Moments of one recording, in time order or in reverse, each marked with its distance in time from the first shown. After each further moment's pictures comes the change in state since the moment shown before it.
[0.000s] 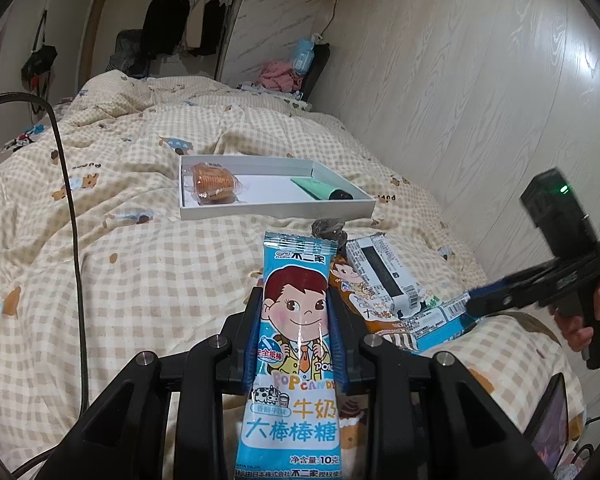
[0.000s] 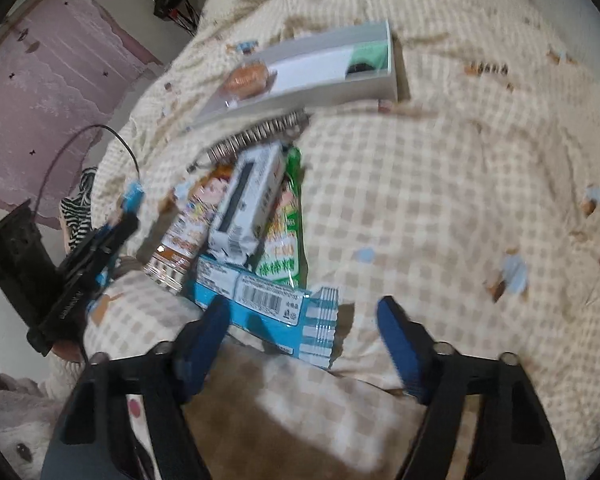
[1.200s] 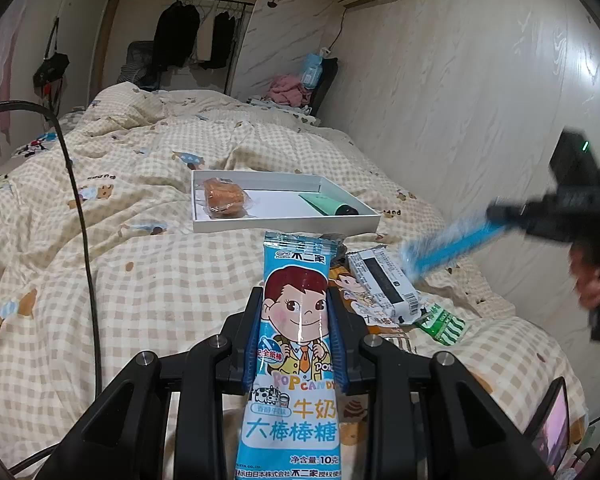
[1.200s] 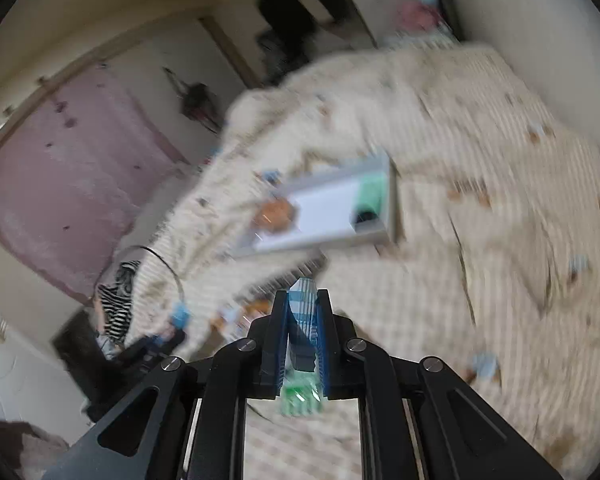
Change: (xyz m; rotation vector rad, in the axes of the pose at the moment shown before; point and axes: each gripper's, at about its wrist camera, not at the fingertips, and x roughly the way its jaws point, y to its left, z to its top) left arm -0.012 0.000 0.000 -0.010 -0.040 0.026; right arm -0.076 -0.017 0.017 0.093 -0.378 0.070
